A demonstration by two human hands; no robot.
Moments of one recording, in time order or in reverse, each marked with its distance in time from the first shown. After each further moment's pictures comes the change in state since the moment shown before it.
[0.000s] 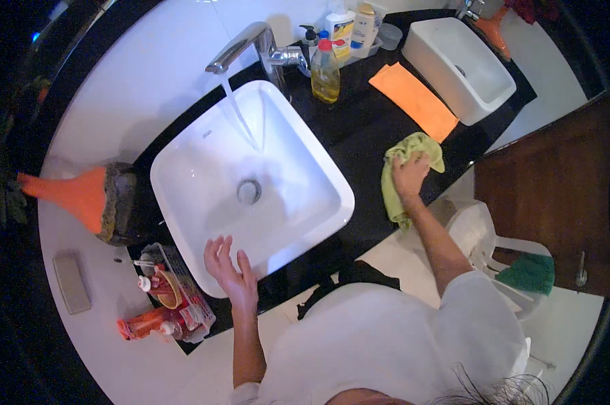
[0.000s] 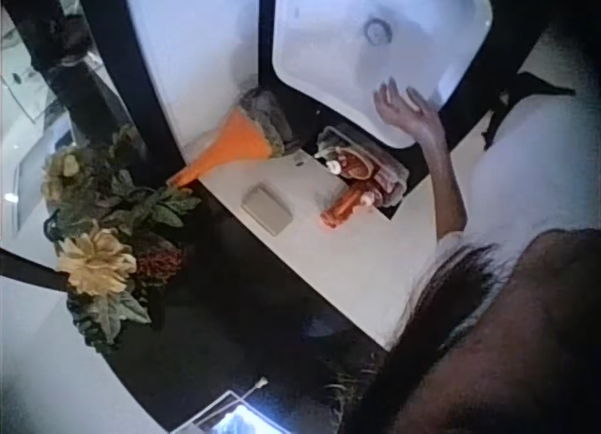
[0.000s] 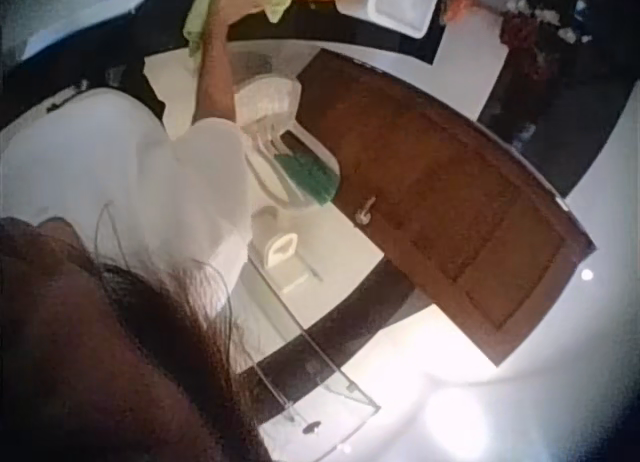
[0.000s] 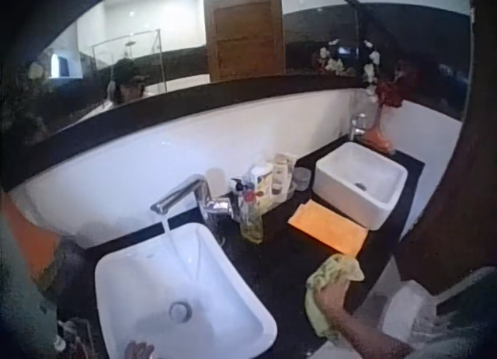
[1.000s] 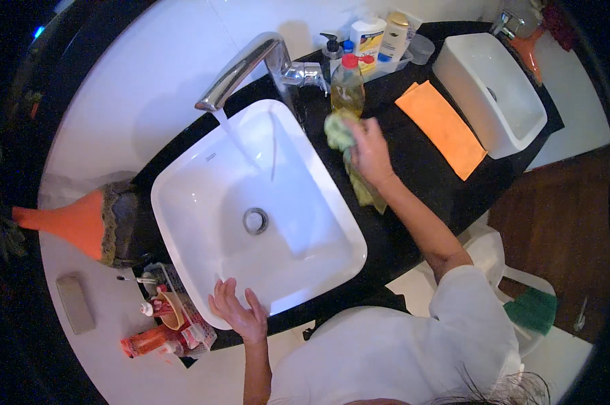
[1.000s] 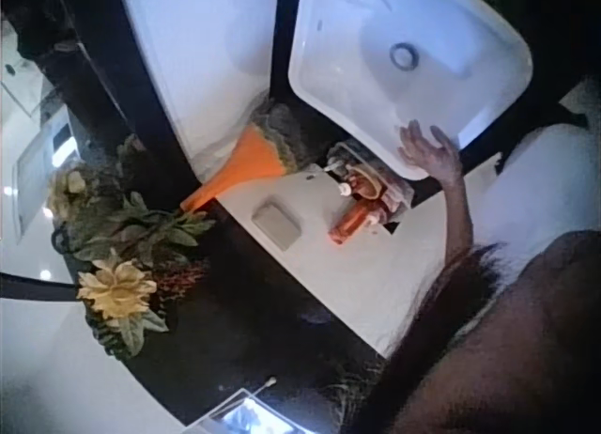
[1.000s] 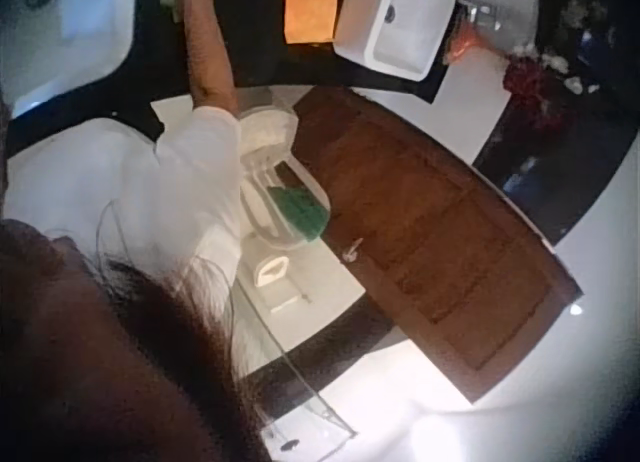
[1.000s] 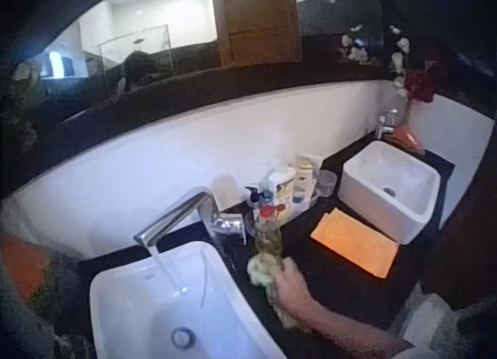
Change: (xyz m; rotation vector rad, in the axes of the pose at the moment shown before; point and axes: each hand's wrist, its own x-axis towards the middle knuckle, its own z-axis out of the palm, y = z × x) left_hand -0.005 -0.008 0.026 0.403 0.014 -0.092; right_hand 0.095 -0.172 -0.024 0.591 -0.082 -0.622
